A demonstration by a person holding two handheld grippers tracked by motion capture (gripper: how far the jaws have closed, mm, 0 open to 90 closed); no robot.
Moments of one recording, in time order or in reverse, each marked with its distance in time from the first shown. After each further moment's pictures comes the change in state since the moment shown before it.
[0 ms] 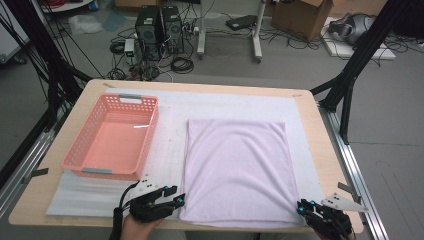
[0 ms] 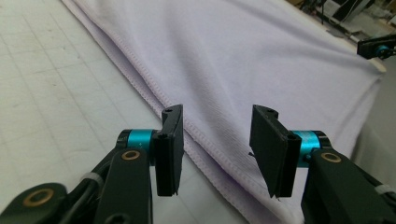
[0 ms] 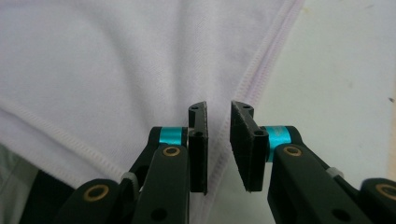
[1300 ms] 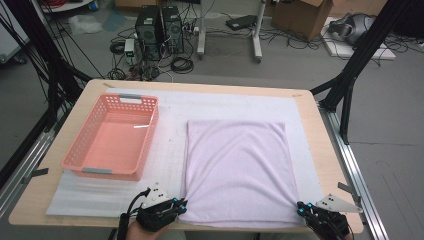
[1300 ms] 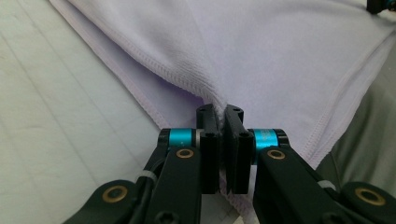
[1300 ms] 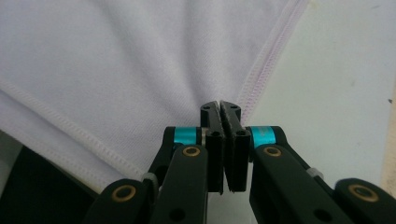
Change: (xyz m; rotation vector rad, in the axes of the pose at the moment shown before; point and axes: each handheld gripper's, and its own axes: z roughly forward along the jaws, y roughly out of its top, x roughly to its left) left arm -0.022 -0.008 -0.008 0.051 0.012 0.070; right arm 0.005 -0.002 -0.005 0.034 -0.021 -0.071
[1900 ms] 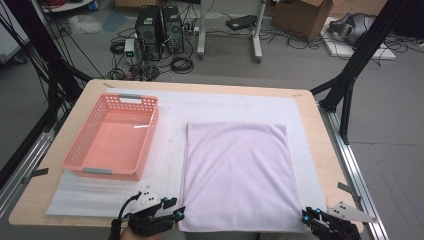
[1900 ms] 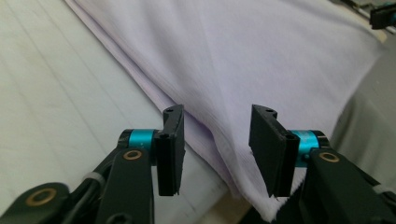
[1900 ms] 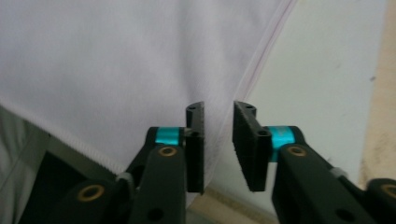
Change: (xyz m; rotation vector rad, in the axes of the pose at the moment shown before) left arm 0.003 -0.006 -0.015 -0.058 0.024 -0.030; right arm 0.000 -0.009 -0.024 -0.042 0.016 0.072
